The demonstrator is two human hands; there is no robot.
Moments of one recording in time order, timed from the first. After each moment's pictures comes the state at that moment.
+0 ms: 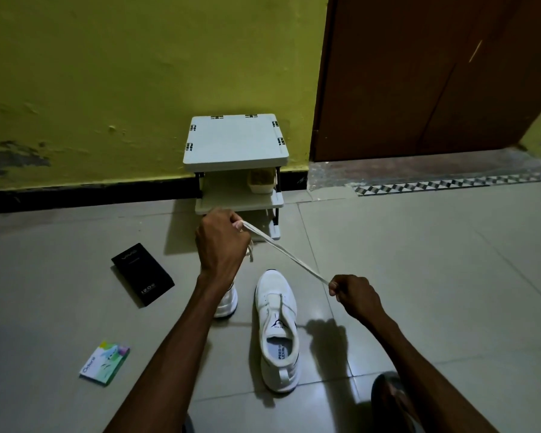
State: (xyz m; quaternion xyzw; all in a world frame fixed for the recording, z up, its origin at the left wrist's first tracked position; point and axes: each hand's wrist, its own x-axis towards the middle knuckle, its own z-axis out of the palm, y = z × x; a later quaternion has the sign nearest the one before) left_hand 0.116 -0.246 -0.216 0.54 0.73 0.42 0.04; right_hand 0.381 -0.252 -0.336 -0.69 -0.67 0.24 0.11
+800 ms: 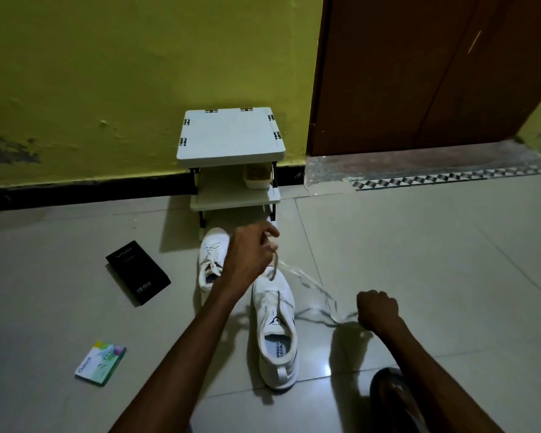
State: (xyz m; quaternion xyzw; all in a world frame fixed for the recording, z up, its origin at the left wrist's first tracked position) left_hand 0.144 -0.241 -0.241 0.65 0.65 0.33 0.21; right_hand 0.410 -0.262 -0.360 -0.70 -0.68 0.08 -0.19
